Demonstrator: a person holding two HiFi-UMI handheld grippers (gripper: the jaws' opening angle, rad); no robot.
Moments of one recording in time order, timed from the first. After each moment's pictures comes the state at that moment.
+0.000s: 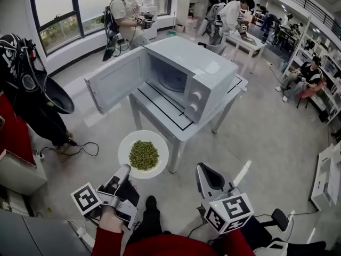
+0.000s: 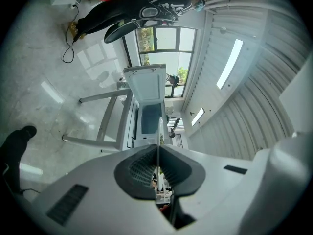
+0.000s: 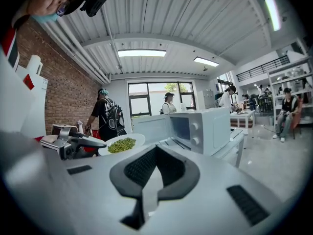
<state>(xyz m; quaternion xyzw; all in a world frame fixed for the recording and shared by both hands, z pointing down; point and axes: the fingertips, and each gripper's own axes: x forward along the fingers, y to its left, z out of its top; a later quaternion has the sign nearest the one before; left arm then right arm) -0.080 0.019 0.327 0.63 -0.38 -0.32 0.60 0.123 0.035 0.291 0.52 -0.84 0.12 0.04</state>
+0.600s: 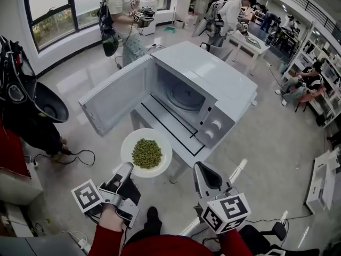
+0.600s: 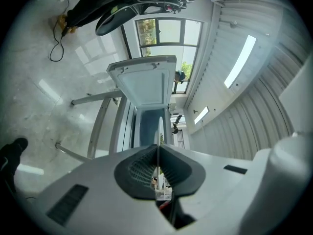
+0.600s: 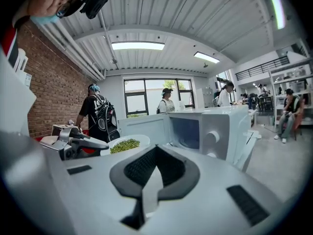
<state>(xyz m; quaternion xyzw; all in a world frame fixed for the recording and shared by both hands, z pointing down) -0.096 -0.076 0.328 0.62 -0.37 -0.30 0.62 0.088 -0.057 0.288 0.53 -0.83 0.13 0.06</state>
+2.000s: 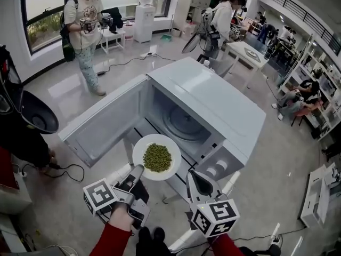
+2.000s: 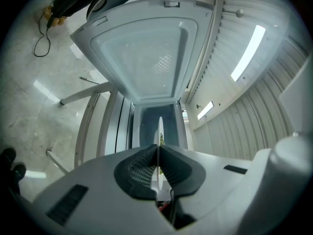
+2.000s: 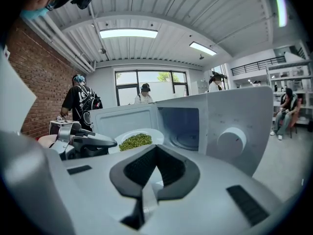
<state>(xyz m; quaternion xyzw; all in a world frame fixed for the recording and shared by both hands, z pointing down) -0.055 -0.193 0.366 0.64 -0.37 -0.26 0.62 0.089 -0.161 0.332 0.56 -0.81 0.16 0.09</state>
